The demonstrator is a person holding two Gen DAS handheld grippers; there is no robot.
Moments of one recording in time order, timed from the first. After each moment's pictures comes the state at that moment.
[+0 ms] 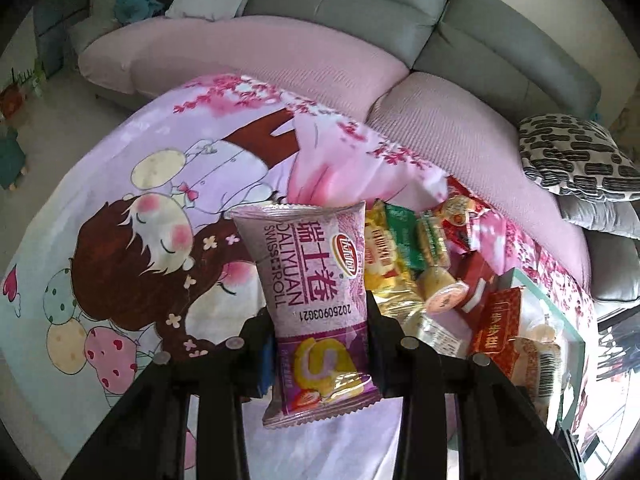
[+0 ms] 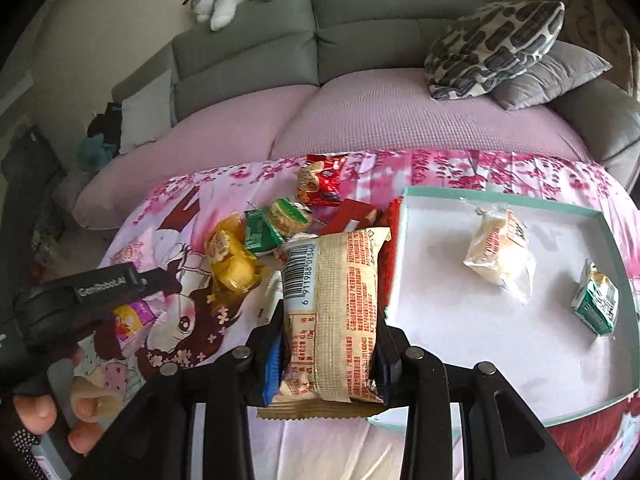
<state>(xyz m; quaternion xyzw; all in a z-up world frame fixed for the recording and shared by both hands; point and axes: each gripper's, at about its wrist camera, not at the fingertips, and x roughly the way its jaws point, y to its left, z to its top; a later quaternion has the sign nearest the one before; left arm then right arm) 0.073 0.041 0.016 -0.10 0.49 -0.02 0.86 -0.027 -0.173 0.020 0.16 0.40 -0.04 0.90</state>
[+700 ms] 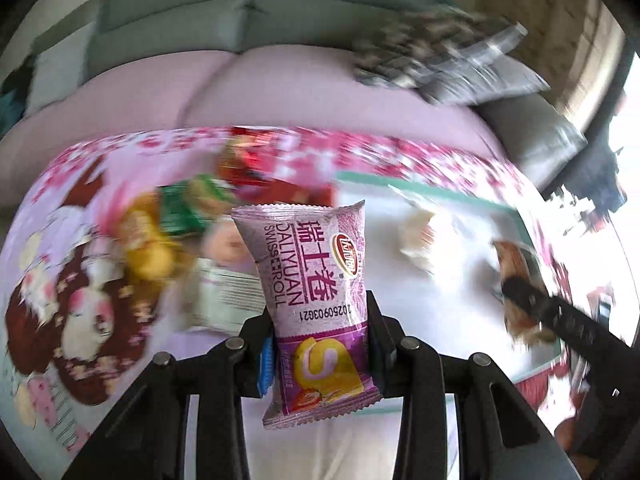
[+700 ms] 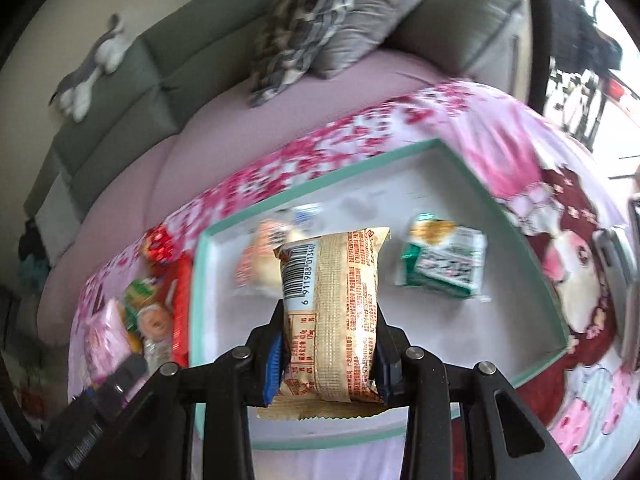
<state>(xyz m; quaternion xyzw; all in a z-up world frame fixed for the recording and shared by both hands) 0.010 -0.126 0.015 0.06 0.47 -0.24 0.85 -0.089 -0.333 0.002 0.31 0.39 -0.22 0.84</state>
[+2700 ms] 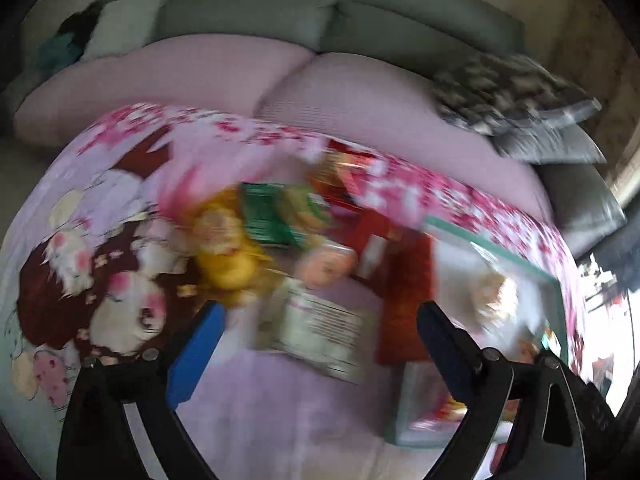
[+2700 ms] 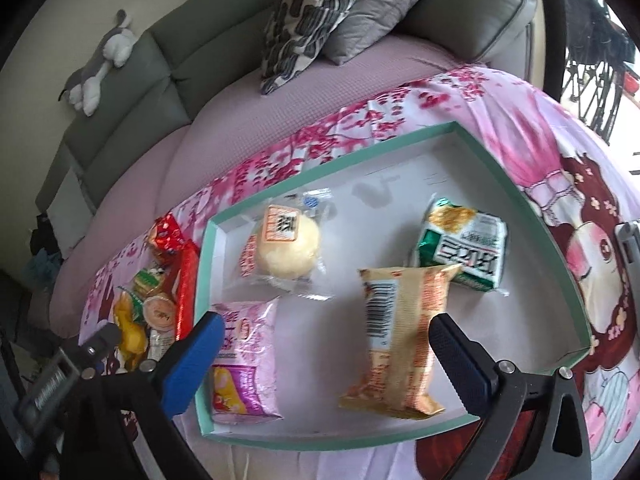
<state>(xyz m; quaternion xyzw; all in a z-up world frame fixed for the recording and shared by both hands) 0.062 -0.047 0.012 -0.04 0.48 -0.11 0.87 -0.080 -0.330 -0.013 0.32 0.40 -0.17 0.84</state>
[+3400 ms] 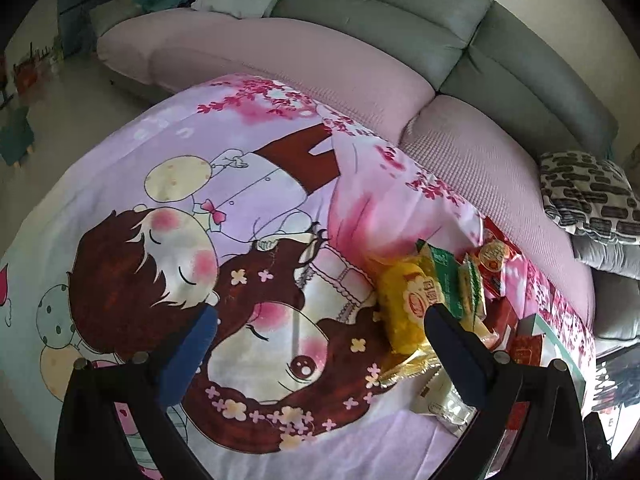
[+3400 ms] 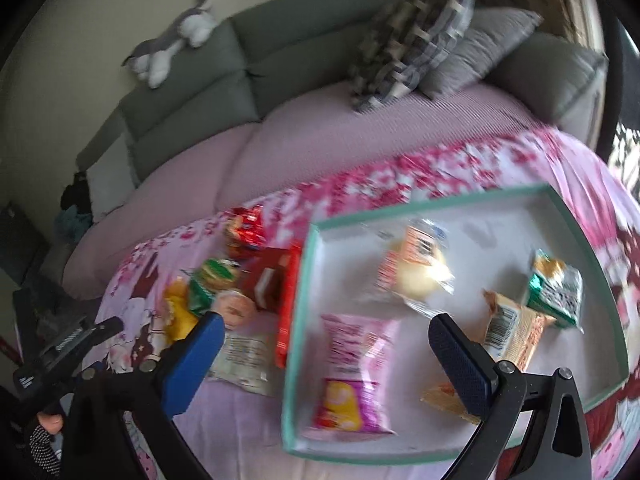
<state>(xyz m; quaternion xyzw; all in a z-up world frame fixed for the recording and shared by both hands) 0.104 0.085 -0.002 -0.14 0.47 0.01 0.87 -0.037 -0.252 0.026 0.24 0.35 -0.10 0.90</state>
